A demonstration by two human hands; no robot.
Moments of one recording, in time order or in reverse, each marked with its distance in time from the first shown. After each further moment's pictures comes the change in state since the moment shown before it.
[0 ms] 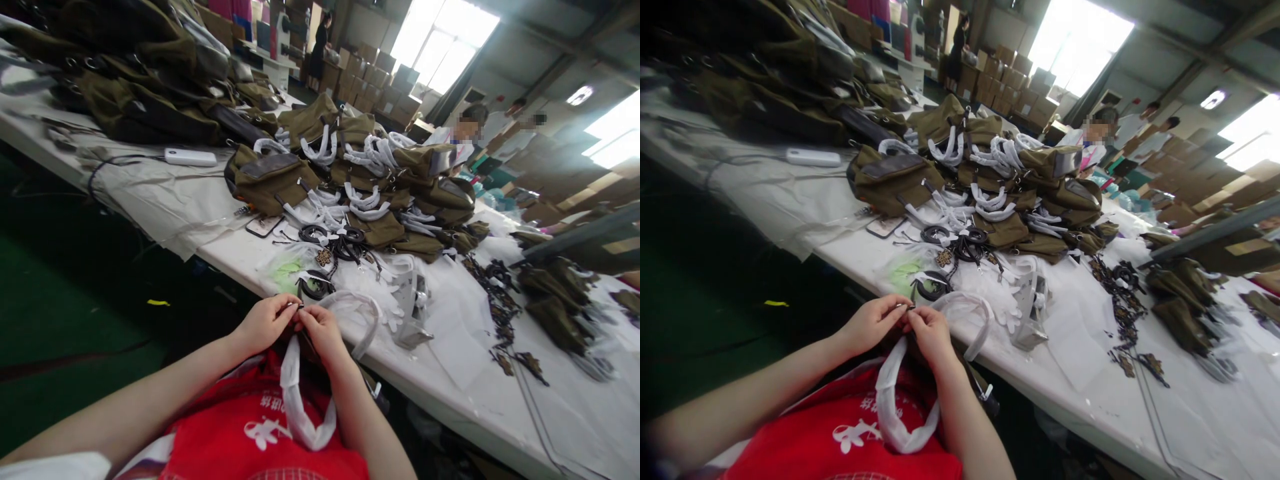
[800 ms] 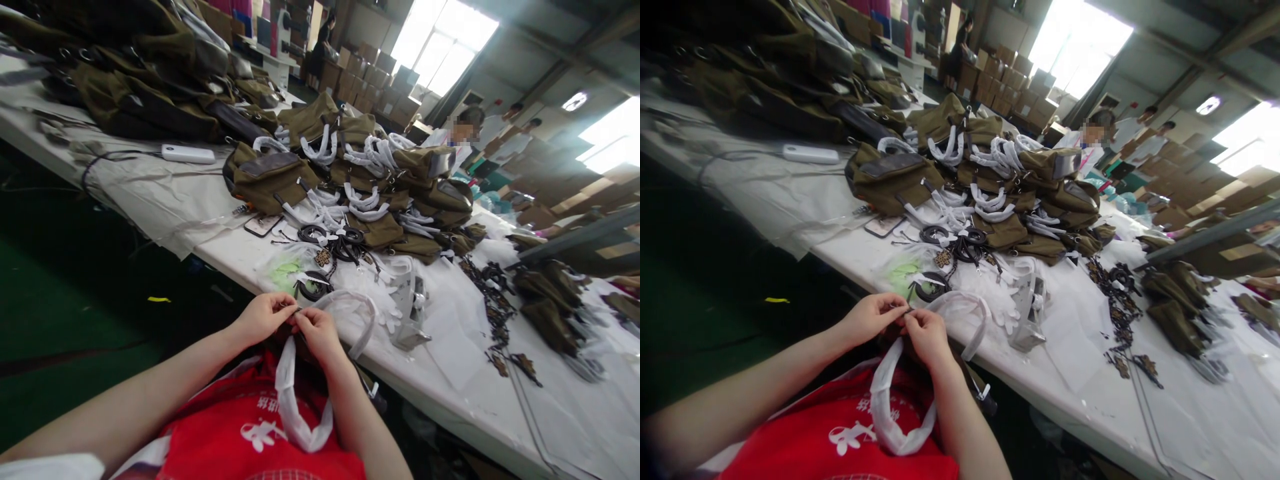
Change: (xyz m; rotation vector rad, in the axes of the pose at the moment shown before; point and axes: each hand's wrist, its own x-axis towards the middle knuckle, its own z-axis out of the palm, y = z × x) left_hand 0.011 -0.012 0.006 -0.371 -0.050 -0.229; right_hand 0.001 0.002 0.002 -0.158 0.014 0.016
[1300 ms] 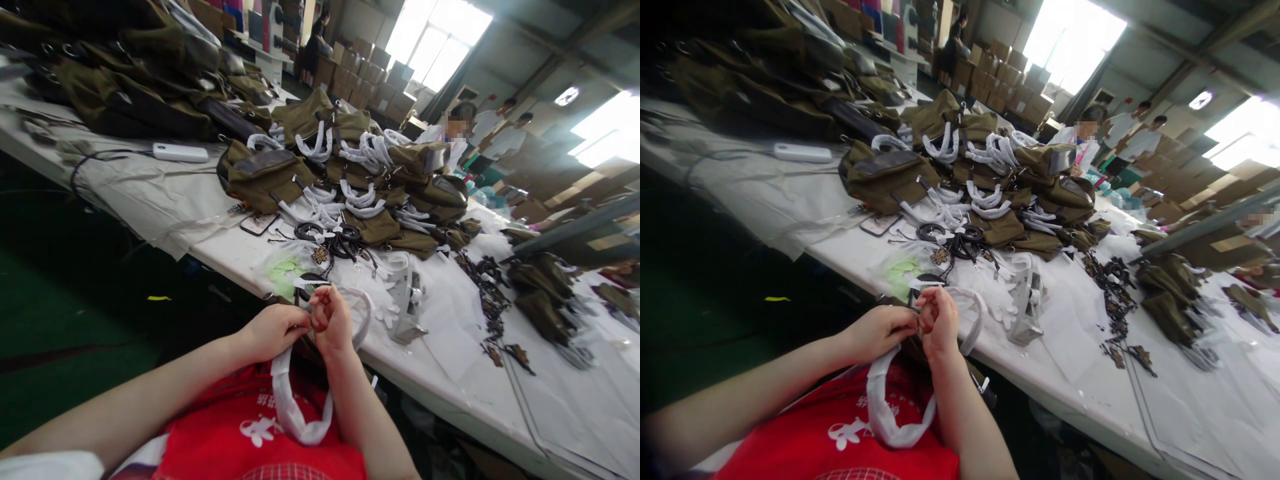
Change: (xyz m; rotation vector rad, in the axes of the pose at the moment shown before) left_hand -0.016 0.031 0.010 0.489 -0.263 0.489; right_hand -0.002 -0.040 -0.008 0.810 0.170 -0.079
